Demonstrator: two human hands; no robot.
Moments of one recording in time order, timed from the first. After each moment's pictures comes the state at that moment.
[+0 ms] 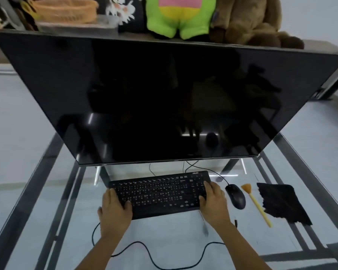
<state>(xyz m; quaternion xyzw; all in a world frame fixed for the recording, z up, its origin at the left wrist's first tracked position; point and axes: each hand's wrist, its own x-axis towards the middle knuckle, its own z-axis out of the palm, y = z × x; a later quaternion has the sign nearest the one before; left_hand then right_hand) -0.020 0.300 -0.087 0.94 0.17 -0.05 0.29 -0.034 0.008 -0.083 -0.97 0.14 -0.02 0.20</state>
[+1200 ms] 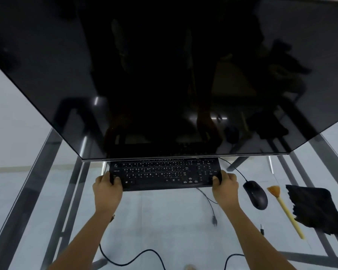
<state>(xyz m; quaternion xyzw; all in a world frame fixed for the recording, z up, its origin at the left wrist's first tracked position) 0.061 0.353 -0.112 0.89 0.22 0.04 0.41 0.044 0.019 -0.123 -0.93 0.24 -0.05 0.28</state>
